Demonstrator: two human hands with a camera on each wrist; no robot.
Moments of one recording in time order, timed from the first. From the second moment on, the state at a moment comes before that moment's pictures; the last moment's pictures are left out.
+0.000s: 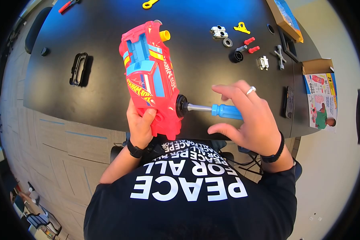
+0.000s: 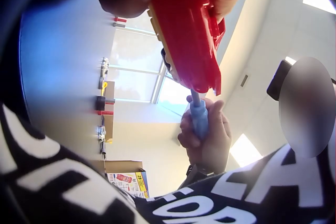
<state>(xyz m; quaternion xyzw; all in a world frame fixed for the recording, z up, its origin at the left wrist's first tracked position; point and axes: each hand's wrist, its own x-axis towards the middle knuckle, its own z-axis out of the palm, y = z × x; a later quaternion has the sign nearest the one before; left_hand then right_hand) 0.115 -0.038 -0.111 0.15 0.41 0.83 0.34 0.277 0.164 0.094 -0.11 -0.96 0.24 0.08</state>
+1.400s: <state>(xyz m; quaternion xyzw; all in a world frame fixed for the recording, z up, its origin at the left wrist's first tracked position) 0.116 -0.039 -0.097 0.18 0.40 0.82 0.36 0.285 0.158 0.090 -0.11 -0.96 0.25 0.05</state>
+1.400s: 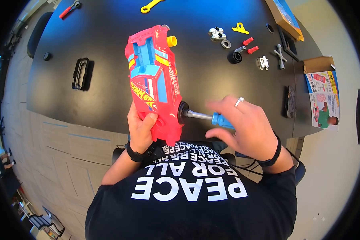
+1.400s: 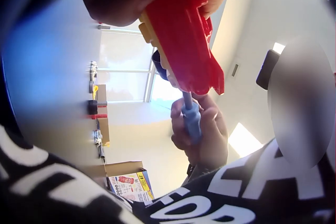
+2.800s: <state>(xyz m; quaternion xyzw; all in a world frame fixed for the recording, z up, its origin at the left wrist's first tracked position) 0.097 -0.067 -0.089 0.20 0.39 0.71 0.54 0.246 0.181 0.051 -0.11 -0.69 0.65 0.28</state>
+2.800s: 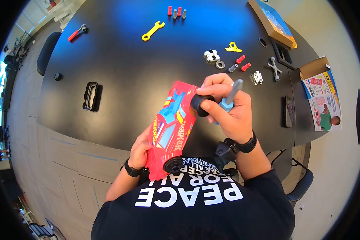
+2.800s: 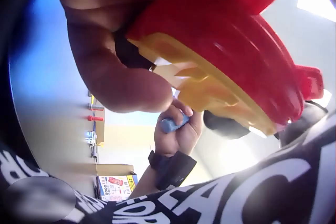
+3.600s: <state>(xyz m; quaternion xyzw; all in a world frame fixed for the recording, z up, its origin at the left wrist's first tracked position) 0.107 -0.072 -0.099 0.18 0.40 0.72 0.54 0.231 0.170 0.035 -0.13 -0.73 0.51 0.44</state>
